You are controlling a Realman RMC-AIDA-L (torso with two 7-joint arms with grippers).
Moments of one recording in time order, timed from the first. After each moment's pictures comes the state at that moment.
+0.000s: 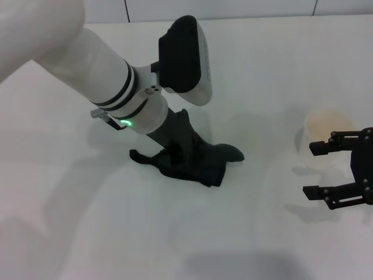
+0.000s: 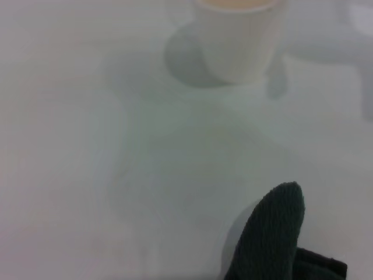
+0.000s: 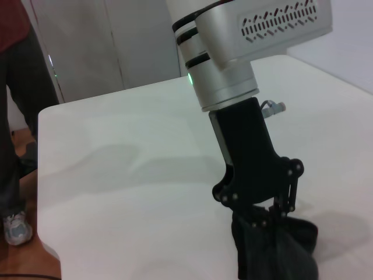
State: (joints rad) left arm -0.88 -2.09 1.67 0.85 2.28 1.19 -1.90; right arm 0.12 2.01 -1.17 -1.52 -1.87 -1.65 1.76
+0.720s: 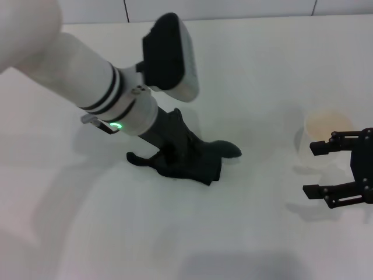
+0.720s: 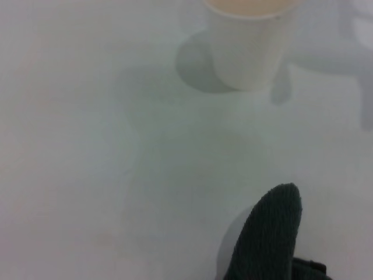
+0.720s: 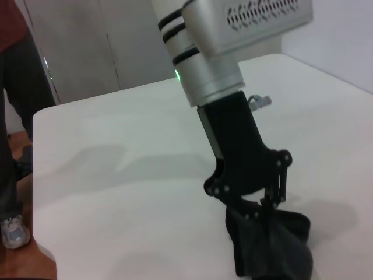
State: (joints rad) left arm -0.81 -2.08 1.63 0.91 2.27 1.20 -1.90; right arm 0.12 2.01 -1.17 -1.51 -1.87 -1.64 1.76
